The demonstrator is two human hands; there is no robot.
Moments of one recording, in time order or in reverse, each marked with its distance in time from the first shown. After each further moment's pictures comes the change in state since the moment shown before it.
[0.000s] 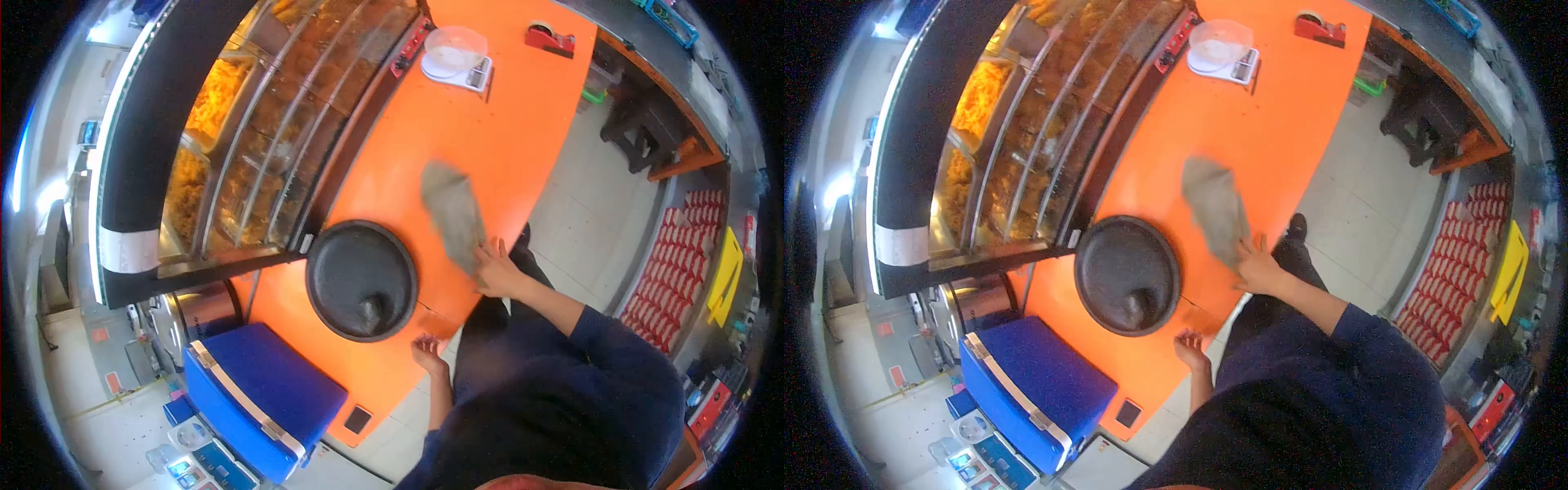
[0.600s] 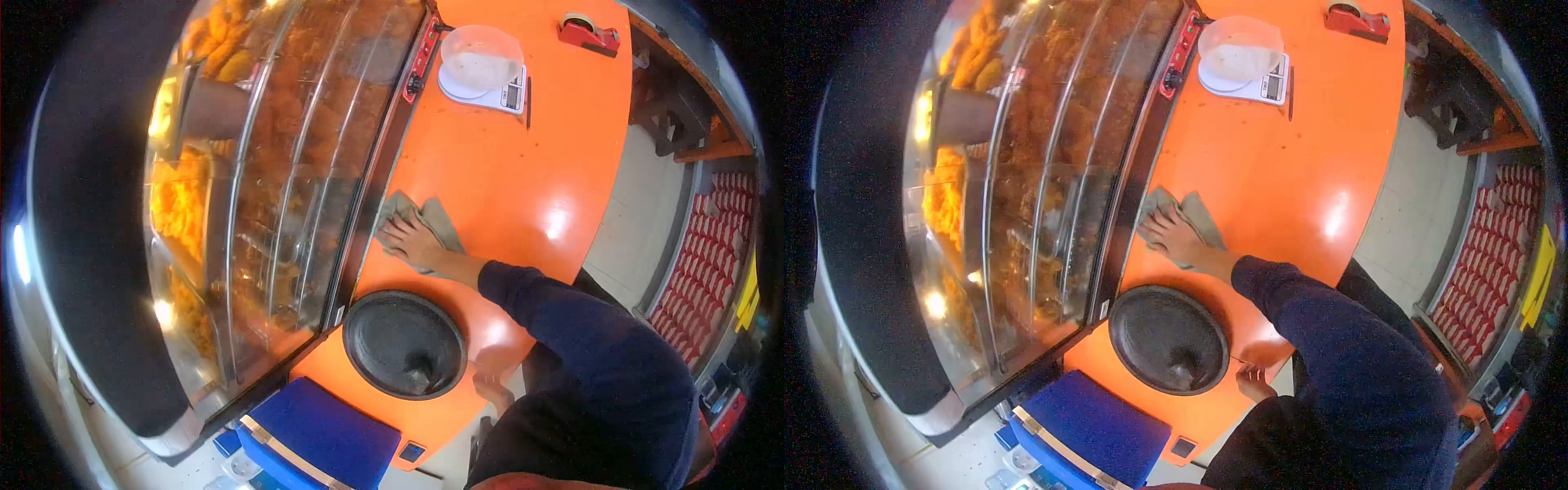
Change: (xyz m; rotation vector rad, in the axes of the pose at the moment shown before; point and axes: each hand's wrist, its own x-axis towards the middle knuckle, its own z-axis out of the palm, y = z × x) left_hand 0.009 -0.013 0.058 0.205 0.101 -0.088; right_hand 0.344 -0.024 -0.084 -0.099 0.674 -0.194
